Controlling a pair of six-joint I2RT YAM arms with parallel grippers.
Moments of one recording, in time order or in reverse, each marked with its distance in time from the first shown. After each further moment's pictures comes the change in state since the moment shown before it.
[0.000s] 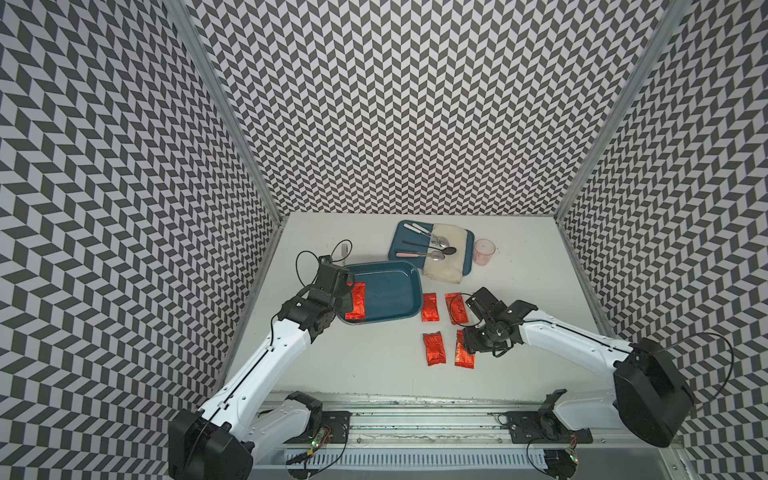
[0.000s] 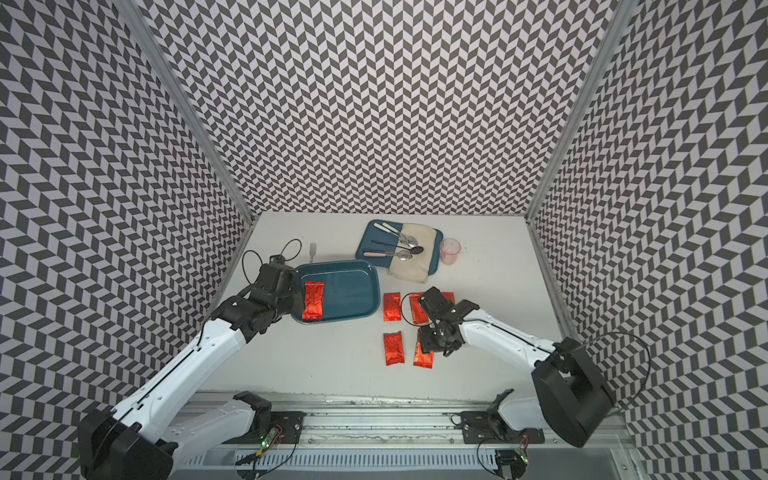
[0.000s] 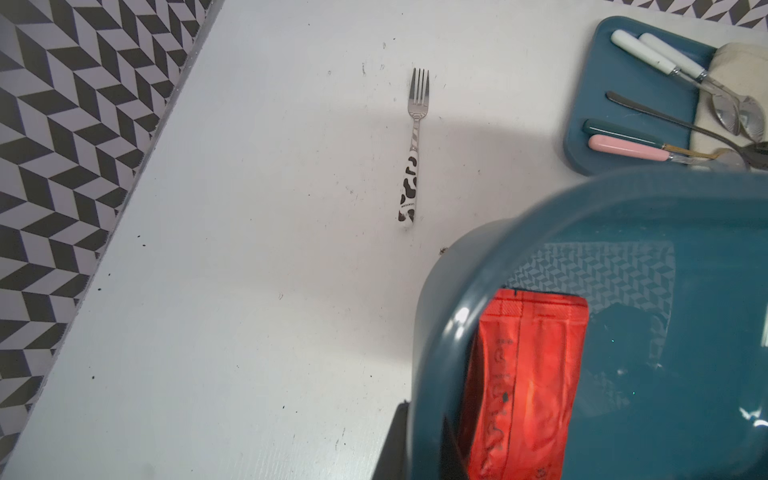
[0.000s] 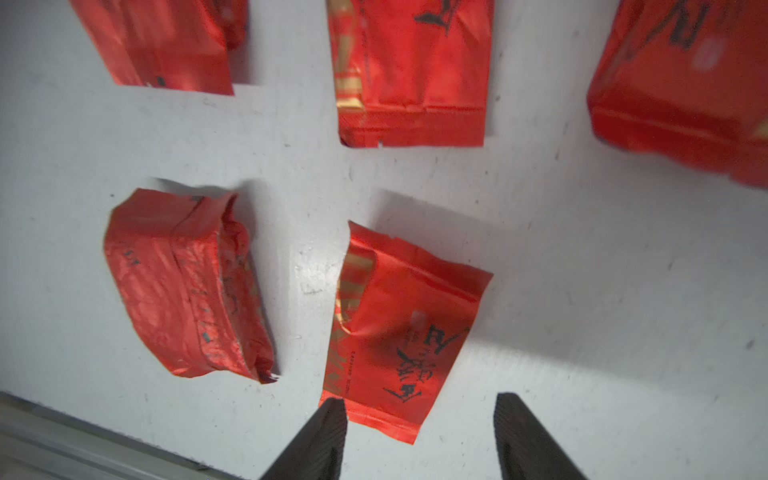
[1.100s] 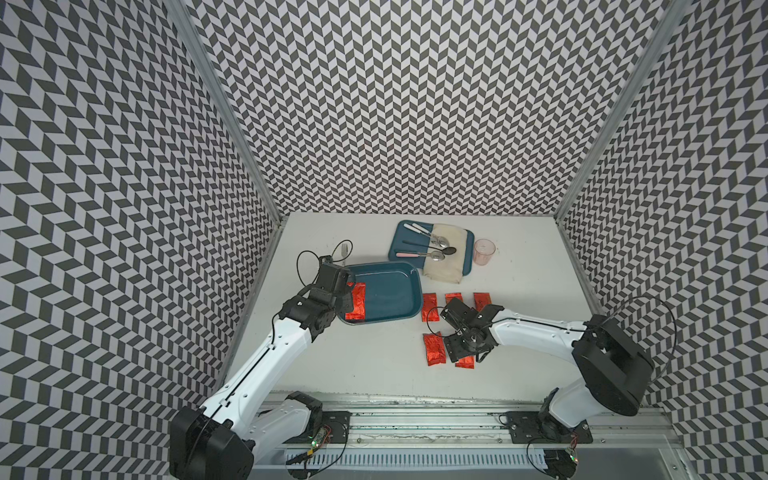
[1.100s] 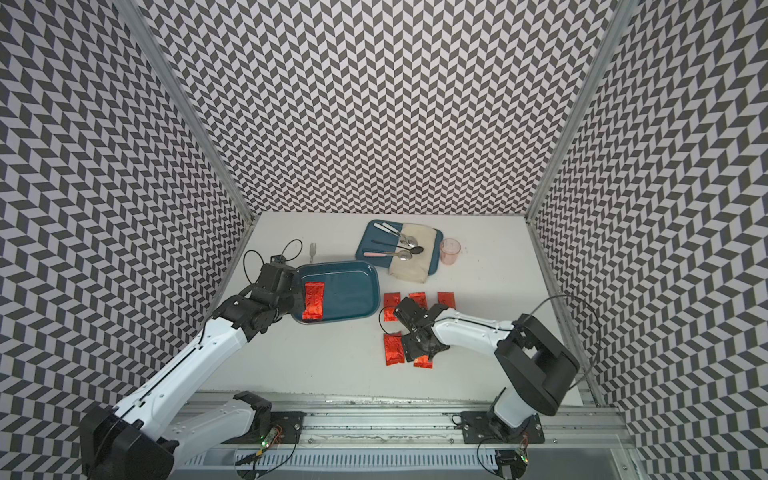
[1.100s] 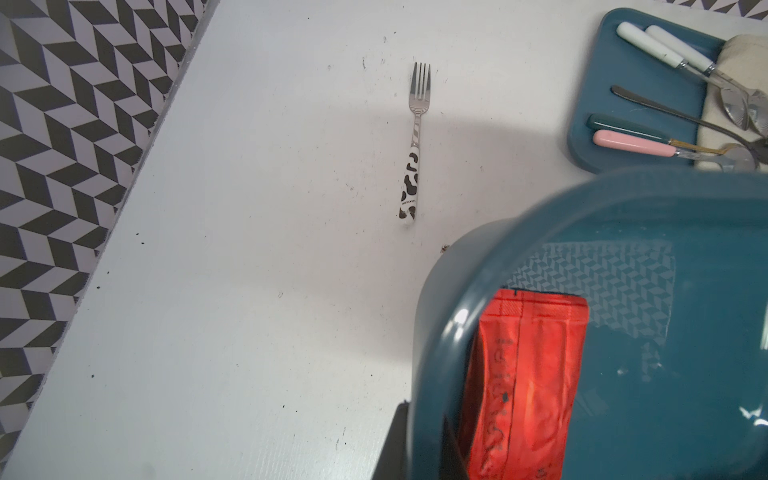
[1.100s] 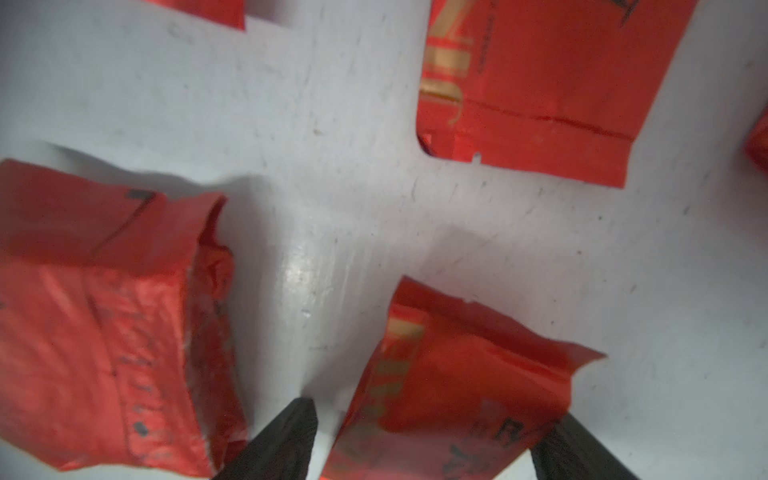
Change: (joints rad) left arm 0.001 0.010 0.000 0.000 0.000 0.000; right arm 0.173 0.213 0.066 0.039 0.182 -0.015
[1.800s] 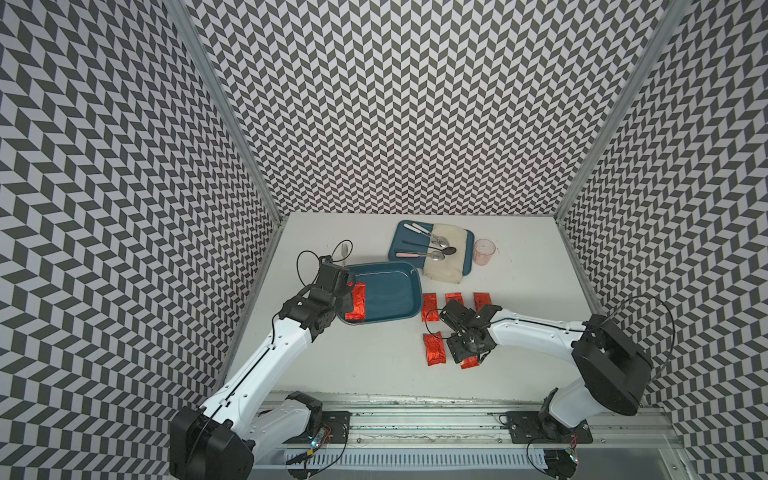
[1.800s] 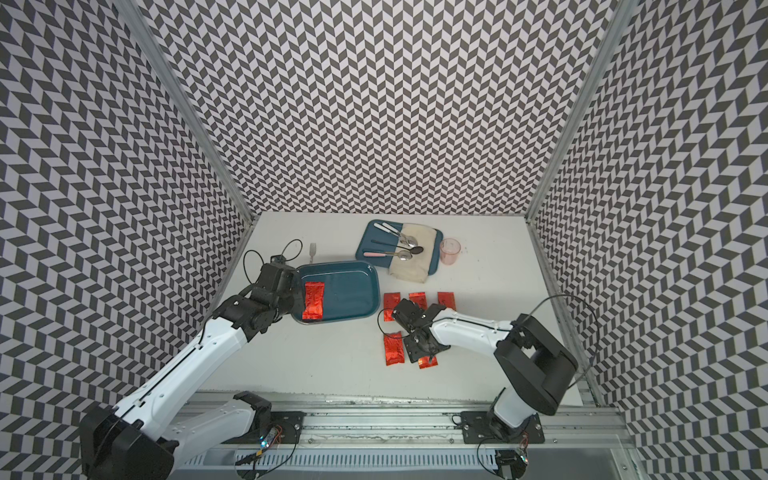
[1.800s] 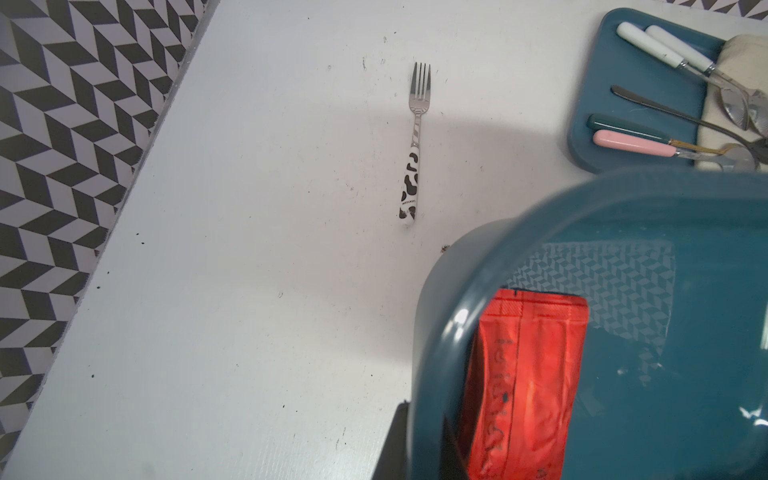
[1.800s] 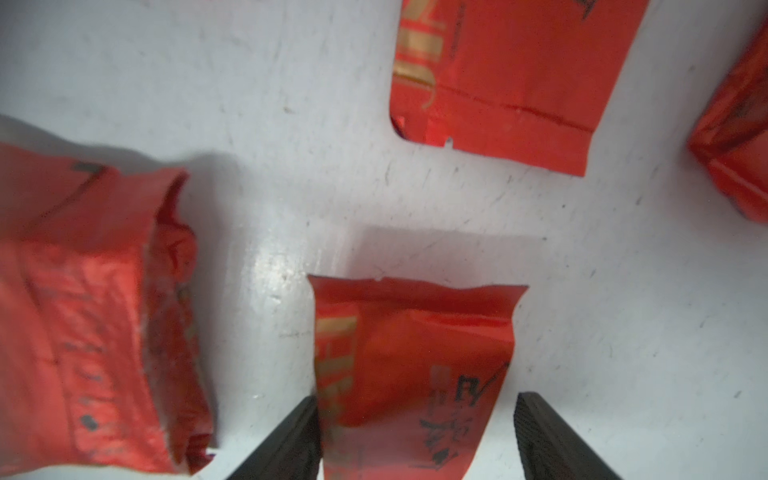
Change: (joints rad) left arm 0.000 0.000 0.000 0.000 0.000 0.000; right arm 0.009 0.000 0.012 -0.054 0.051 -0.018
